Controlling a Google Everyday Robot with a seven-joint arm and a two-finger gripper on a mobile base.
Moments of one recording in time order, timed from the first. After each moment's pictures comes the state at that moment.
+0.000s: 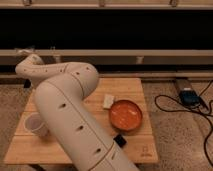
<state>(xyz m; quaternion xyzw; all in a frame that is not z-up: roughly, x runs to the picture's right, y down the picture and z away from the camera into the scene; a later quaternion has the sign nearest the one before) -0.363 0.033 0.903 -0.20 0.19 0.67 0.69</state>
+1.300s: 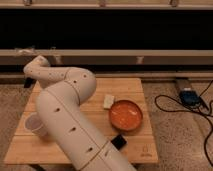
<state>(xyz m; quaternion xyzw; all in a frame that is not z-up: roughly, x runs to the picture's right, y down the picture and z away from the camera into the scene) -0.333 0.031 0.961 -0.18 0.22 0.68 0.68</state>
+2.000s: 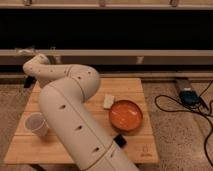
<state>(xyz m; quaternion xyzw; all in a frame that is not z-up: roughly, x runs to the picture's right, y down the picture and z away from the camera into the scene) -0.328 0.023 0.911 -0.22 0.20 0.66 0.69</state>
